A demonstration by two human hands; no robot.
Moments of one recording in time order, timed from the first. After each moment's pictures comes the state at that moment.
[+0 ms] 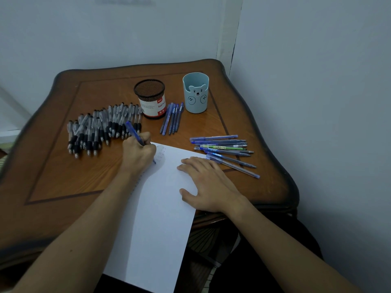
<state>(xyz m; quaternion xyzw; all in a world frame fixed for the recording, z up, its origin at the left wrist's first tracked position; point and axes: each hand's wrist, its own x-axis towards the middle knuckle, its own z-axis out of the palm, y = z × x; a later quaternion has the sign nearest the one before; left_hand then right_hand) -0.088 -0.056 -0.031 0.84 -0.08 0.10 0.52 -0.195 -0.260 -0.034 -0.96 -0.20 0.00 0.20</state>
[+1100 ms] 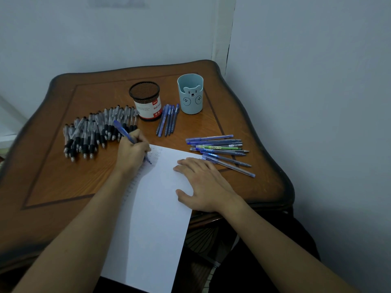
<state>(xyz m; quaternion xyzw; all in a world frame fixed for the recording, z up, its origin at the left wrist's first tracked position) -0.081 -0.057 -0.027 0.80 -0.01 0.03 0.59 -0.195 -0.260 -0.037 -0.96 -0.20 -0.01 0.21</state>
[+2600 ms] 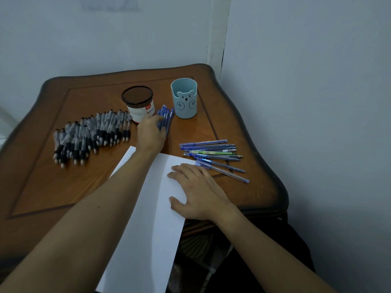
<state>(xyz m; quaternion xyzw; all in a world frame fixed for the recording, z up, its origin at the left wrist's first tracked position) -0.027 -0.126 -0.016 0.94 -0.06 0.14 0.31 -0.196 -0.261 -0.042 -0.96 -0.19 -0.03 0.21</state>
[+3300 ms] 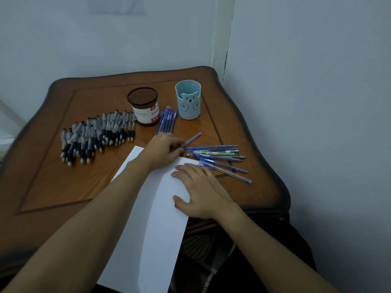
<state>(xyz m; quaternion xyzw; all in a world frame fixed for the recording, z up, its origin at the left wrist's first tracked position) -0.054 -0.108 -0.021 0.93 -0.31 0.01 0.20 -0.197 -0.261 -0.041 -0.96 -0.20 -0.04 0.21</state>
